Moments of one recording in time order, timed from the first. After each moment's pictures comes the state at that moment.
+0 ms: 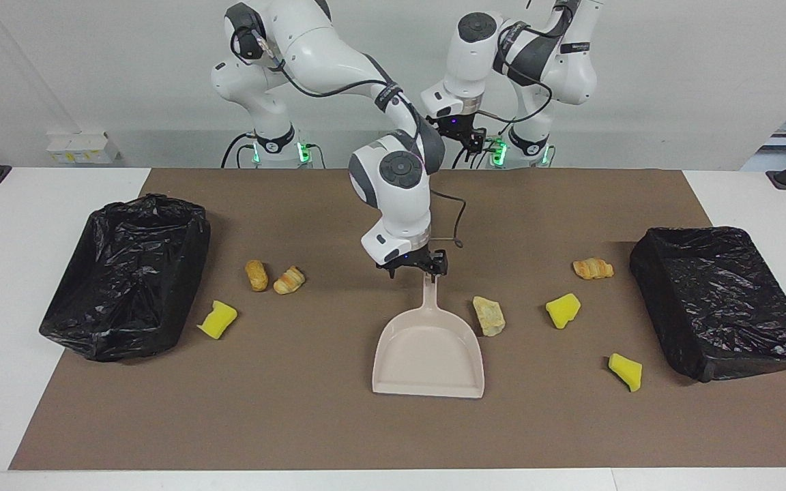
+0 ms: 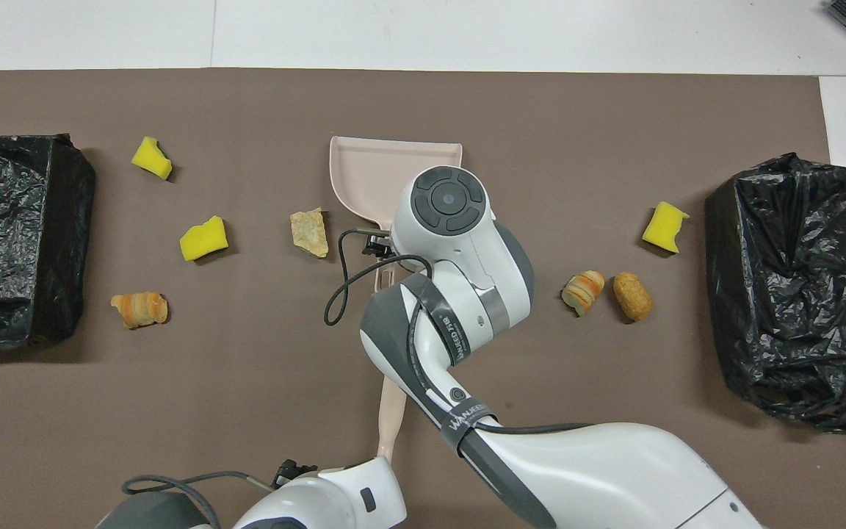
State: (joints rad) left arm -0.75 -0.40 -0.15 -2.49 -0.16 2.06 -0.33; right arm 0.62 0.54 -0.06 -1.50 0.13 2.10 0.71
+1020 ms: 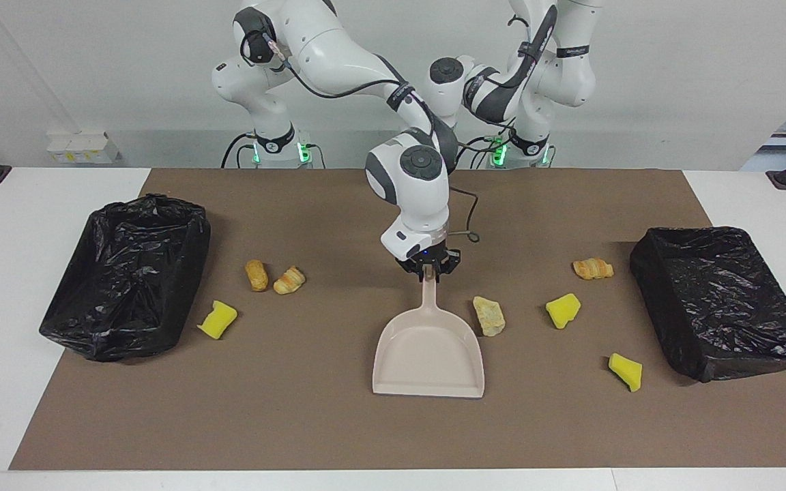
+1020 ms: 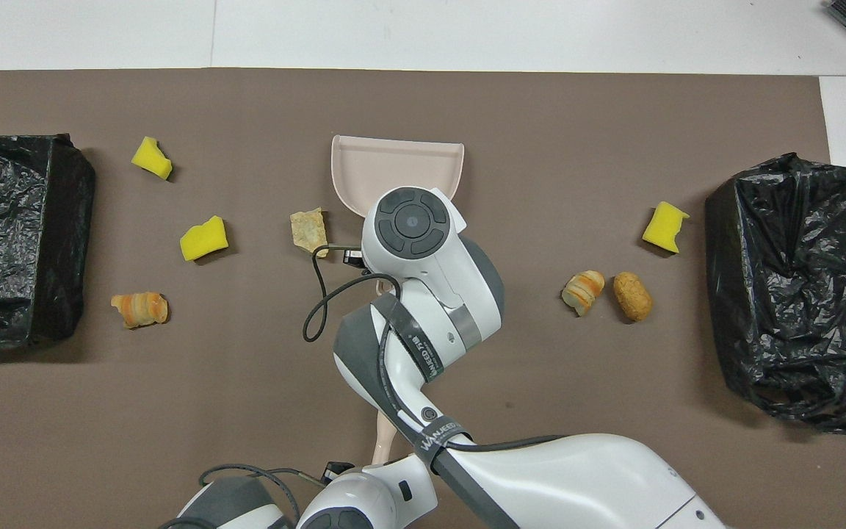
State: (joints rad) left arm -0.83 -0.23 -0.14 -2.56 -0.16 2.31 -0.40; right arm 0.68 0.56 -0.07 -1.49 0.12 2.14 0.68
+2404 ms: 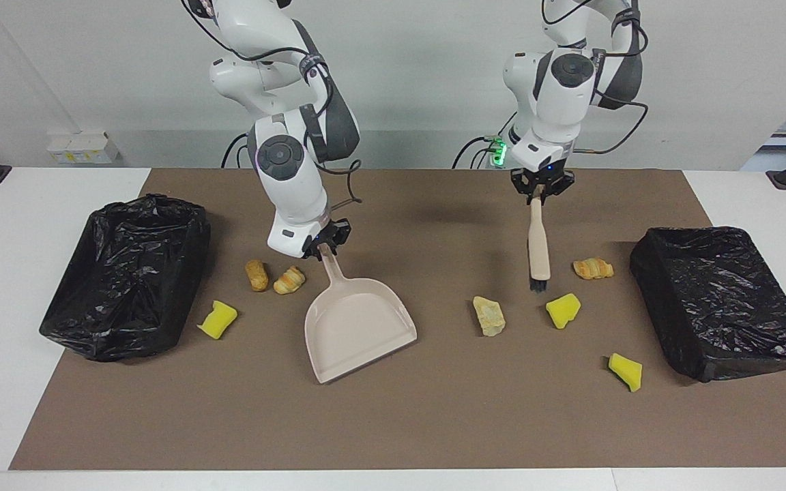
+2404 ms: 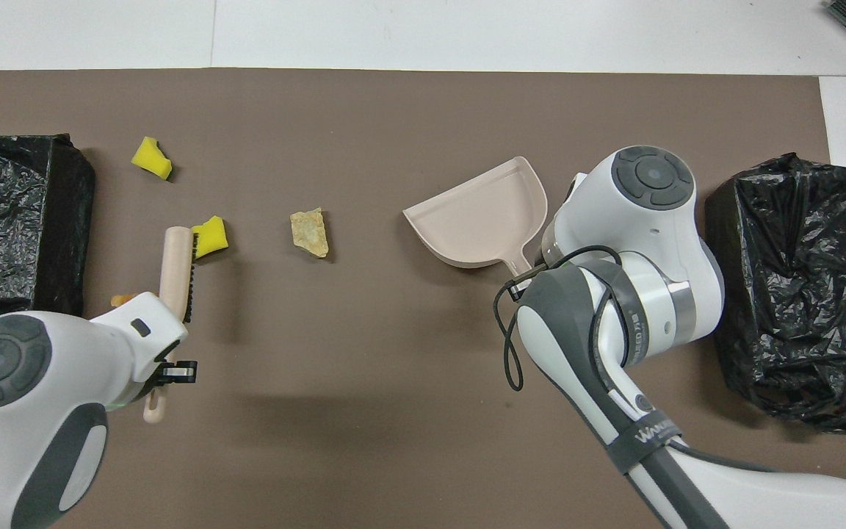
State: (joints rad) left arm -0.11 -0.33 -0.11 -2.40 0.08 1.98 -0.24; right arm 0.43 0.22 -0.07 -1.84 0.14 1.91 -0.10
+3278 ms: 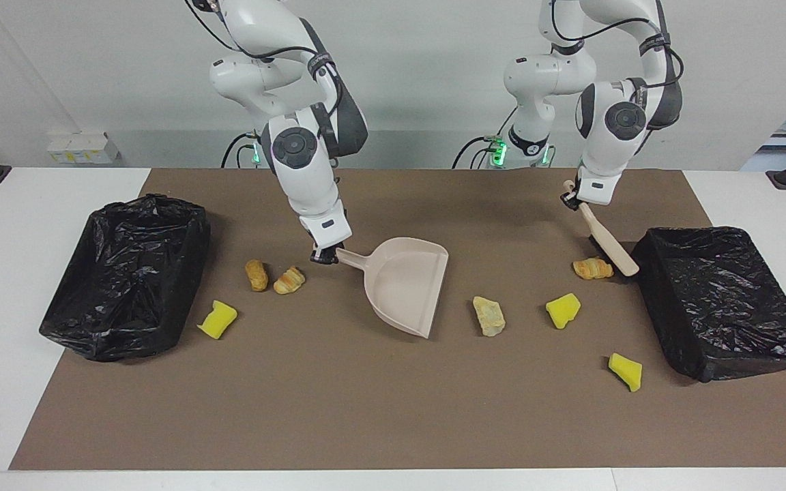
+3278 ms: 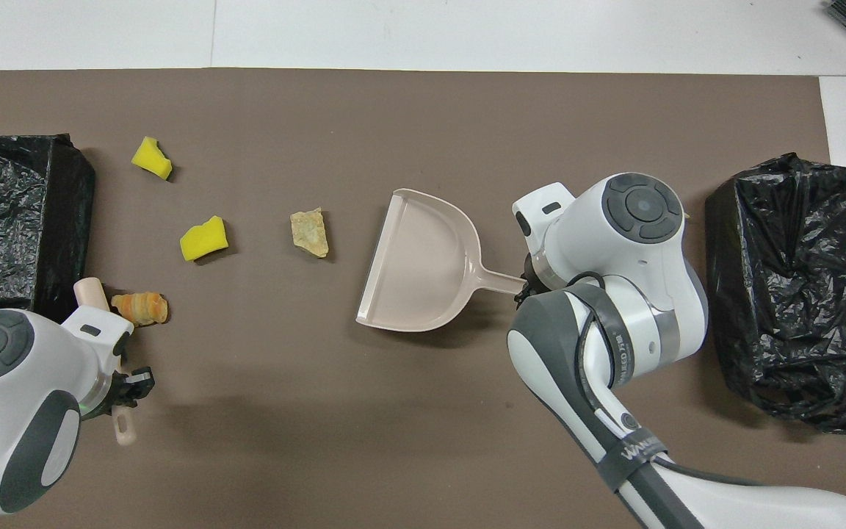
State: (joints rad) left arm 0.02 -0.27 -0.12 -2.51 0.16 1.98 -0.52; right arm 0.44 0.20 -0.08 -1.91 0.12 2.06 -0.98
